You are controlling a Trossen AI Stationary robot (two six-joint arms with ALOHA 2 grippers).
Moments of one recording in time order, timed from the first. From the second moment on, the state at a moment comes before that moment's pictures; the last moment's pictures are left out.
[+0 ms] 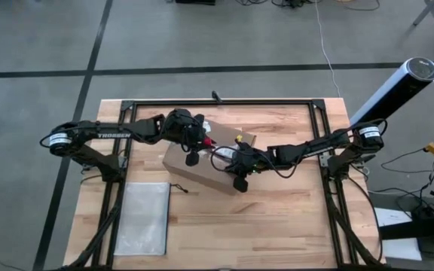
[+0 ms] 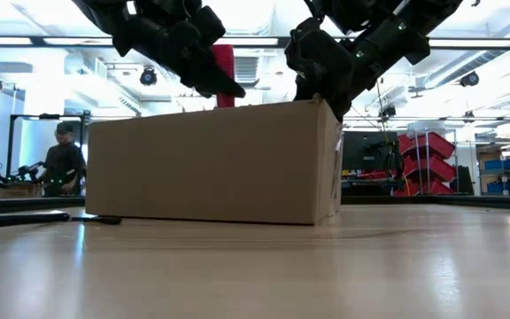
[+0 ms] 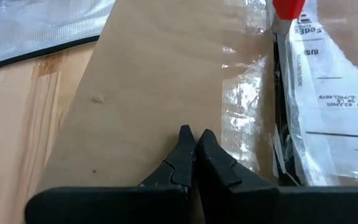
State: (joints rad) left arm 0.30 1.39 0.92 -0.09 0.25 0.30; right arm 0.07 1.65 0.87 0.03 0.04 0.27
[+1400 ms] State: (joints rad) left arm 0.18 1.46 0.92 0.13 0.35 0.18; right arm 0.13 1.38 0.86 -0.12 0.40 0.20
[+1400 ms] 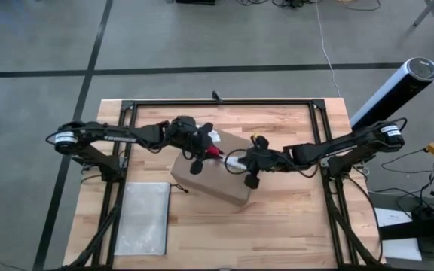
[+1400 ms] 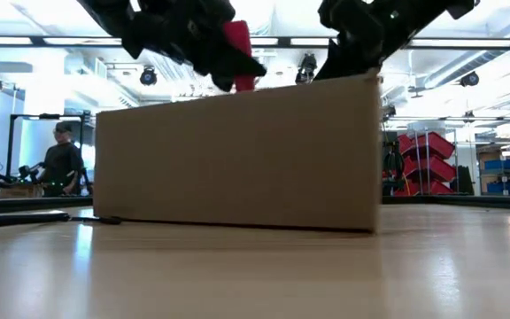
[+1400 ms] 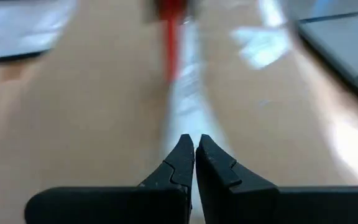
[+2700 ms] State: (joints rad) left arm 0.13 1.48 0.94 0.14 0.38 0.24; right arm 0.04 1.50 0.86 -0.11 0.23 0.26
